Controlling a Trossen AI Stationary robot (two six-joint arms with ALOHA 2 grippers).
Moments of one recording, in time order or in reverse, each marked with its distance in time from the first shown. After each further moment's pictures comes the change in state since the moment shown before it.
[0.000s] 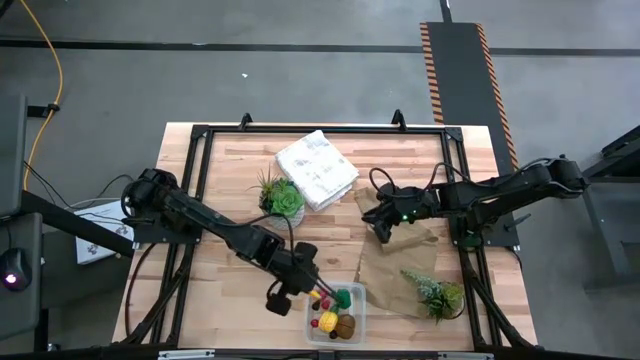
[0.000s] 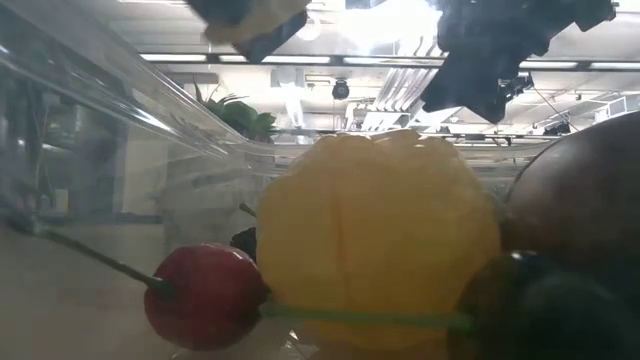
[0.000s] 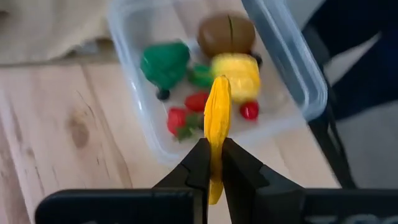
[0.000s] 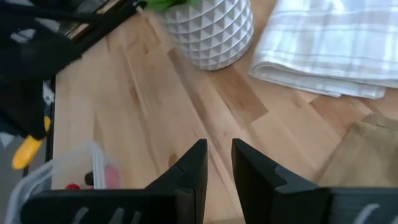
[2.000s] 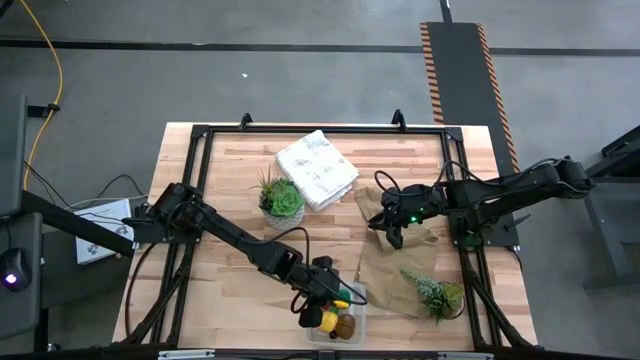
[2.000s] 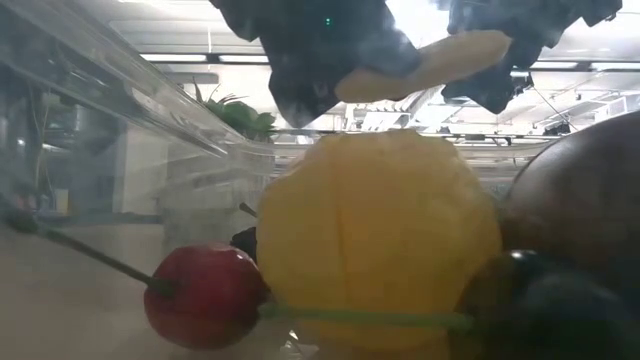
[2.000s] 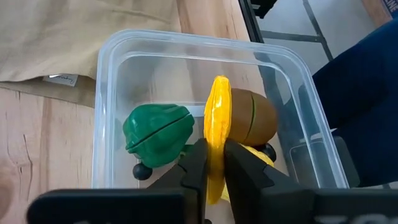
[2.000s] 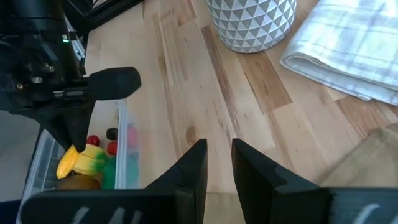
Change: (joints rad) left arm -0.007 0.225 0.033 0.387 -0.049 -0.321; right arm -0.001 -0.073 0.000 -0.073 -0.146 -0.170
